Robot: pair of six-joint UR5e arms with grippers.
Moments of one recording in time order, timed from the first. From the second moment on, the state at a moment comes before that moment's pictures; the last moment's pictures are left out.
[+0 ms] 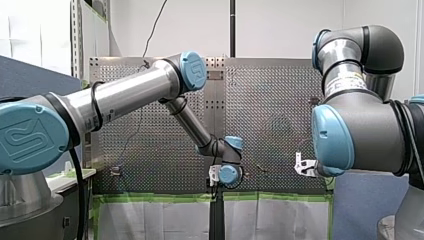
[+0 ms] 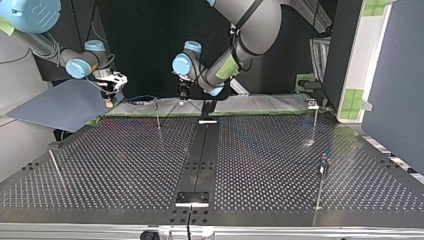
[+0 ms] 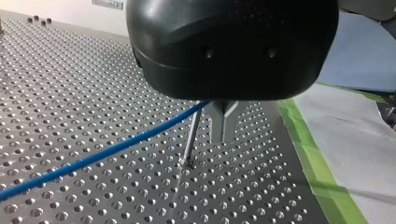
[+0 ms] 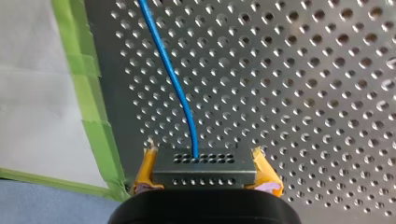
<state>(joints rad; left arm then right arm) -0.72 -2.72 -1.19 -2.57 -1.97 -1.70 1.55 -0.64 1.62 -0.66 1.26 1.54</state>
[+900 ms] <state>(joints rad) -0.77 -2.71 -1.20 -2.68 -2.04 -1.63 1.56 -0.64 1.63 -0.62 1.30 1.47</state>
